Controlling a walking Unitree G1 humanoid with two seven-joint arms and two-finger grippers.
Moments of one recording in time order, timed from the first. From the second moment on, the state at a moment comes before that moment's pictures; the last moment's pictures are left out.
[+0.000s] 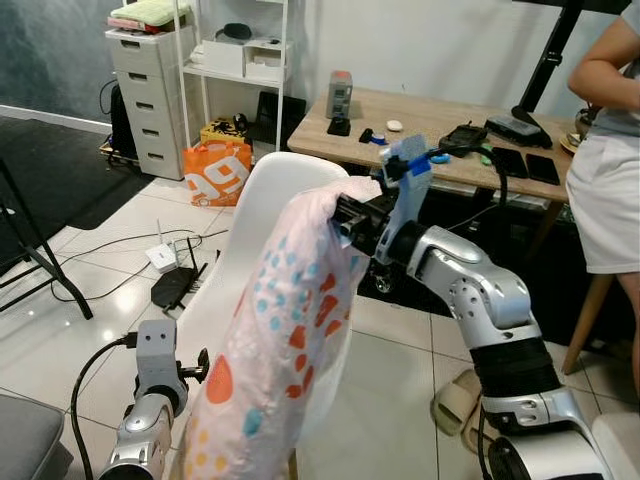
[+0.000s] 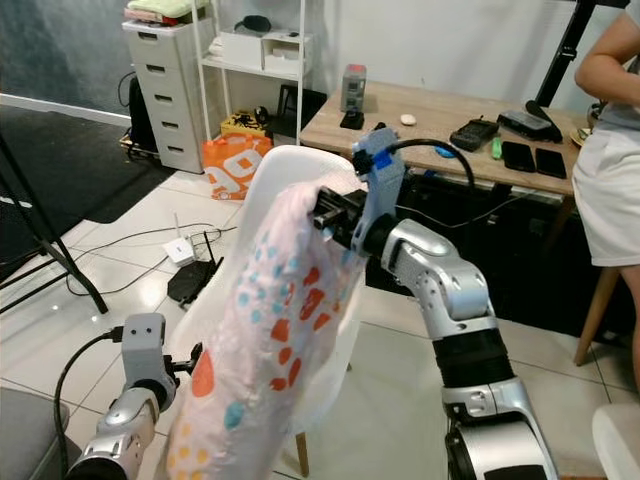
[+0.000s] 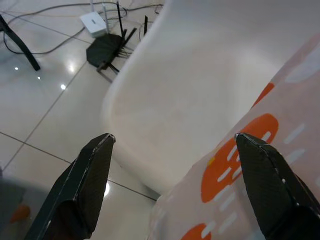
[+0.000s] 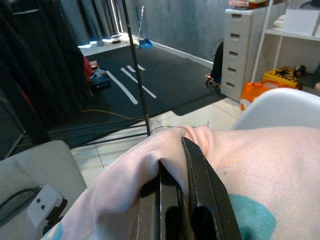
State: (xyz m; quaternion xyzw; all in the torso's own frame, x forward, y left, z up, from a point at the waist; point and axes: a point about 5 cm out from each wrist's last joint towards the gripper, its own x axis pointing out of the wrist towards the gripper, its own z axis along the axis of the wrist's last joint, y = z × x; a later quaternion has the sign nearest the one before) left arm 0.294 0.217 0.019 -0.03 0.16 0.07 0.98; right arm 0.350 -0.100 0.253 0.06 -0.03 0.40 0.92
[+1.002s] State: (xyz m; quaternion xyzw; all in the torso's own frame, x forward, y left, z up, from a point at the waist) left arm 0.305 0.204 0.031 -0.03 0.13 0.05 0.99; right arm 0.354 -0.113 0.257 0.05 -0.03 0.37 0.93
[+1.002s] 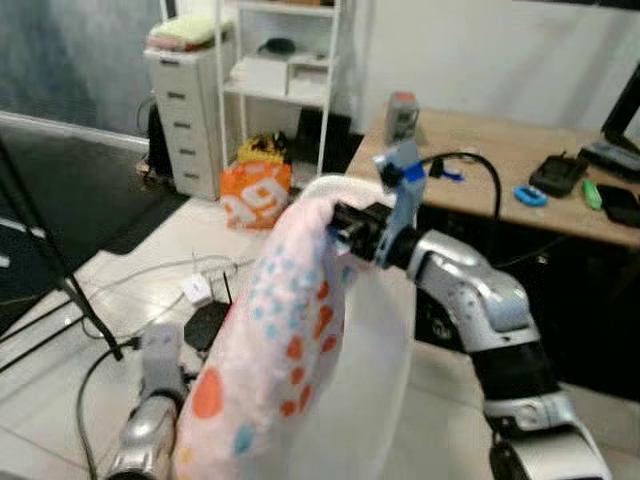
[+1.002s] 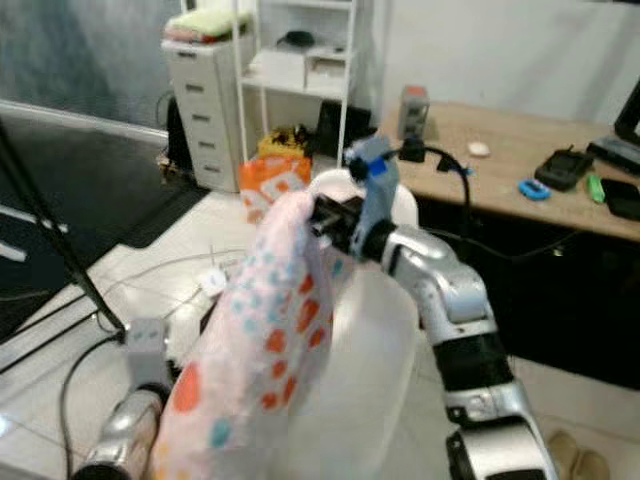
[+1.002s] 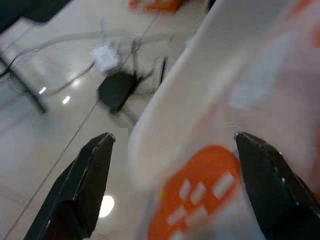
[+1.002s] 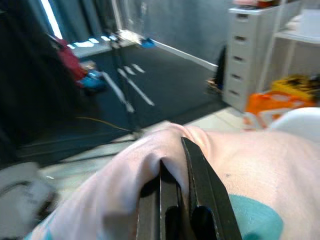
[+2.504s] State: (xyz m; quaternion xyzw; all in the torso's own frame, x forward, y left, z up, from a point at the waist) left arm 0.291 0.213 0.018 -0.03 0.15 0.04 0.99; right arm 0.383 -0.237 0.182 -0.20 0.16 -0.04 0.97
